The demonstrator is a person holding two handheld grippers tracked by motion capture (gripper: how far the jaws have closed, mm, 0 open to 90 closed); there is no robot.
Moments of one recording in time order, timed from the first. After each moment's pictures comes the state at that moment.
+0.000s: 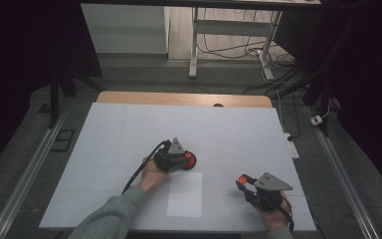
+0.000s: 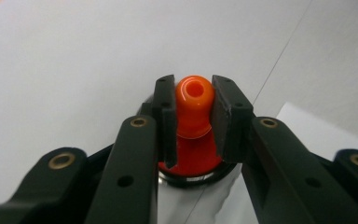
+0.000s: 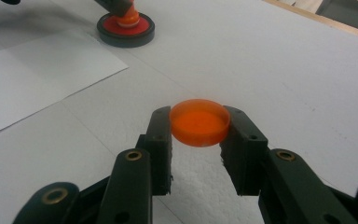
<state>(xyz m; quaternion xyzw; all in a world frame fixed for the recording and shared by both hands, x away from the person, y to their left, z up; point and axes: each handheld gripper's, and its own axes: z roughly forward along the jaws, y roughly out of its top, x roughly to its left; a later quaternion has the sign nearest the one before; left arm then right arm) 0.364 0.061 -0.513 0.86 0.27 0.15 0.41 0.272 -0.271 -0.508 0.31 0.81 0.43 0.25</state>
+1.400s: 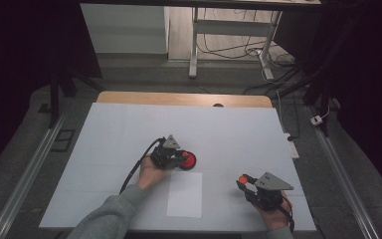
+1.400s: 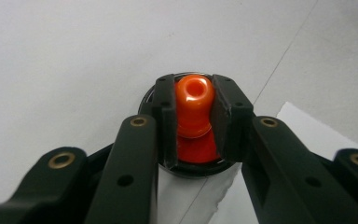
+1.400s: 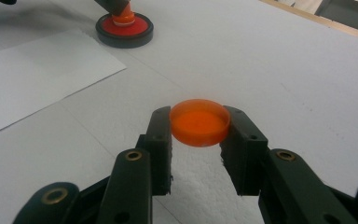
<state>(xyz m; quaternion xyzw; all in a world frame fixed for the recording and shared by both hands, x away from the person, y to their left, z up) 0.372 0.070 -0.522 0.86 0.31 0.12 0.40 0.273 -0.273 -0.507 0.31 0.81 0.43 0.25</state>
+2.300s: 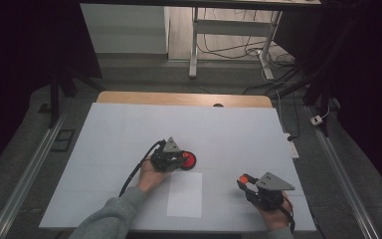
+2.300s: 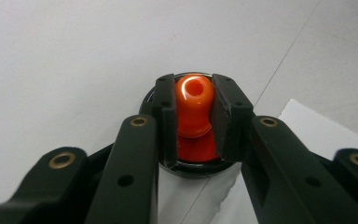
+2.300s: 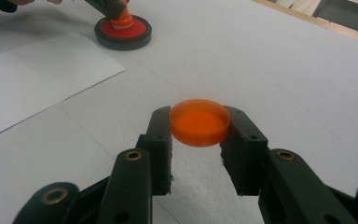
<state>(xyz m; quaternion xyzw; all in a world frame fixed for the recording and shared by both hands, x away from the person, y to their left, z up) 0.367 0.070 -0.527 0.85 0.30 0.14 0.41 0.271 -0.274 -0.505 0.31 0.81 0.43 0.25</state>
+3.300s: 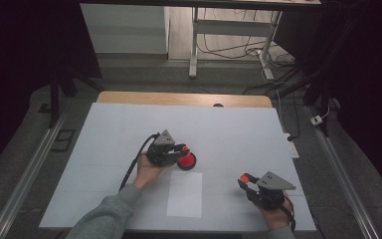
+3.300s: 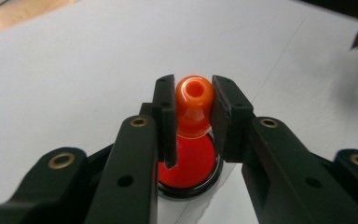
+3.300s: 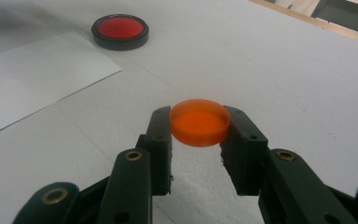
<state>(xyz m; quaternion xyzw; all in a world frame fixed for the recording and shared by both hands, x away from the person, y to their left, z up) 0.361 0.086 -0.489 0.81 0.31 0.11 0.48 0.274 -0.276 -0.505 0.31 0.81 0.43 0.25</state>
